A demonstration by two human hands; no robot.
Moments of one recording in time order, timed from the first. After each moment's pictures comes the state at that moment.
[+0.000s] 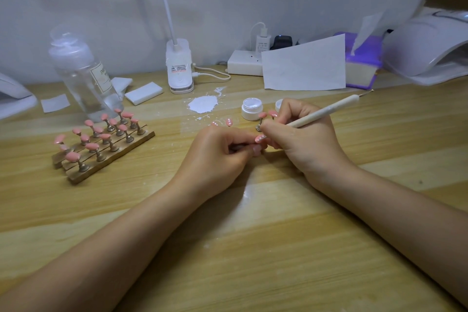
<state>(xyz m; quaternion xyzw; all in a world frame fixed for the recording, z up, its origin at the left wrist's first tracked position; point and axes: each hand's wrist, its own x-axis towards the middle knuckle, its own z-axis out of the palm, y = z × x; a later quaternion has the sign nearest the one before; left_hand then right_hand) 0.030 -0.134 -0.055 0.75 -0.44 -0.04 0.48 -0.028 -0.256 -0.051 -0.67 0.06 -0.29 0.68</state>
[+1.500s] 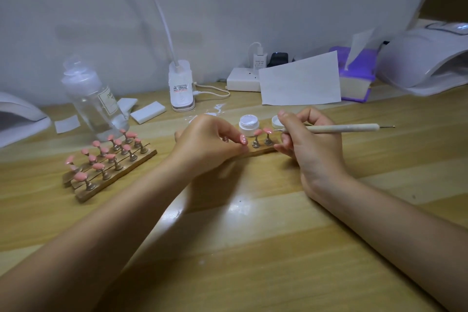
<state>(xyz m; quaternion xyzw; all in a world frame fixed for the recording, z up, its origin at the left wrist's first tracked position) 0.056 -0.149 -0.024 0.88 -0.31 -0.06 0.36 -0.025 -0.268 -0.047 -0.54 0.18 -0.36 0.73</state>
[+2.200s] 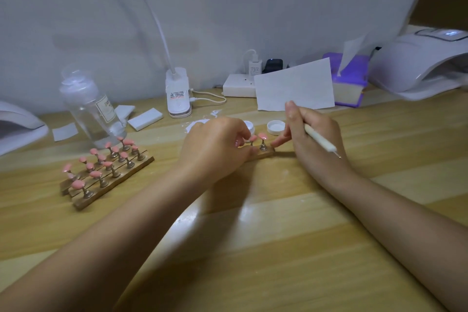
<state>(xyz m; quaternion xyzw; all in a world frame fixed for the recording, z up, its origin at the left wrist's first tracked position) 0.048 -0.164 -0.019 0.89 -0.39 0.05 0.22 -0.028 -0.300 -0.053 -0.79 0.12 -0.39 0.46</state>
